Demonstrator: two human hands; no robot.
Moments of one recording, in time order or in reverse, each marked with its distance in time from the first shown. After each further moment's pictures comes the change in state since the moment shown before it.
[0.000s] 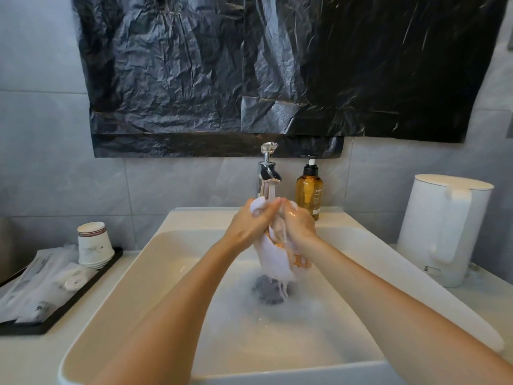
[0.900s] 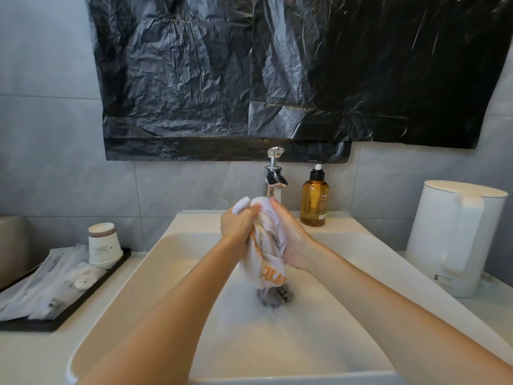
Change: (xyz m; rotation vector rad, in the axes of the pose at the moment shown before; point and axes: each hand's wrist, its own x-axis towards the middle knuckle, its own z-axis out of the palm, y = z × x) left_hand 0.005 -0.007 -0.009 -0.559 0.422 -0.389; right_hand -0.012 -0.004 0.019 0.624 -0.527 0.122
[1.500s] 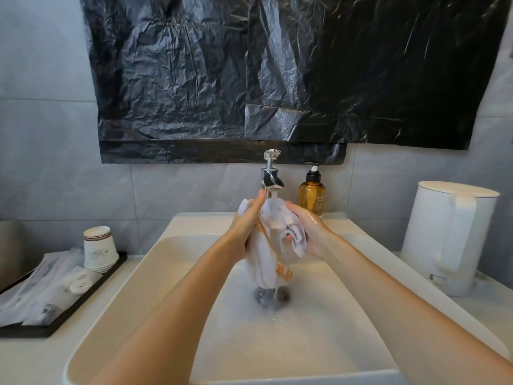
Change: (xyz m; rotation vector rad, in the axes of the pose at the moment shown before) left_hand -0.010 0.011 0.004 0.144 -0.425 -0.088; right_hand 0.002 -0.024 -0.038 0.046 0.200 0.143
